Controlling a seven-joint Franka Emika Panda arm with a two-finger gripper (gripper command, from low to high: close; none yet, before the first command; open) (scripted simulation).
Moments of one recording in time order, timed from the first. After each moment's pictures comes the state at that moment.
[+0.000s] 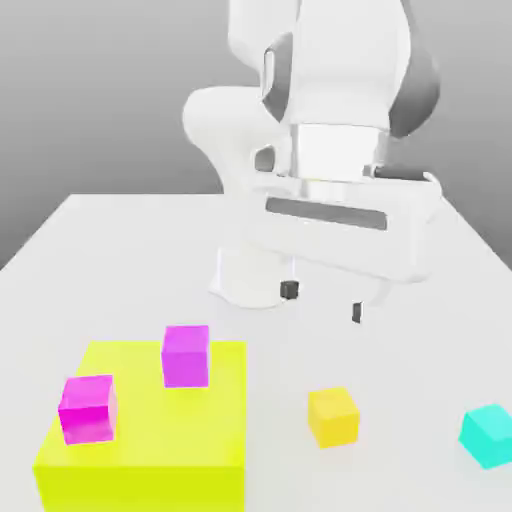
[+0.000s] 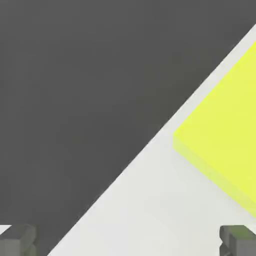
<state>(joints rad) -0.27 -0.20 0.45 -2.64 -0.02 2.67 1.93</state>
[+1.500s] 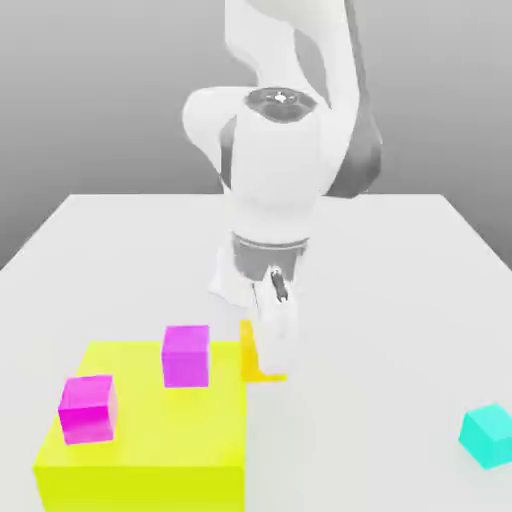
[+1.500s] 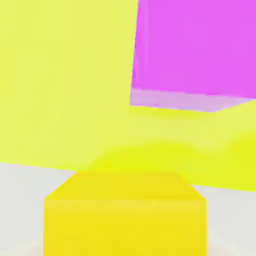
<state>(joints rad) -0.30 -0.24 0.24 -2.72 0.02 2.48 2.22</state>
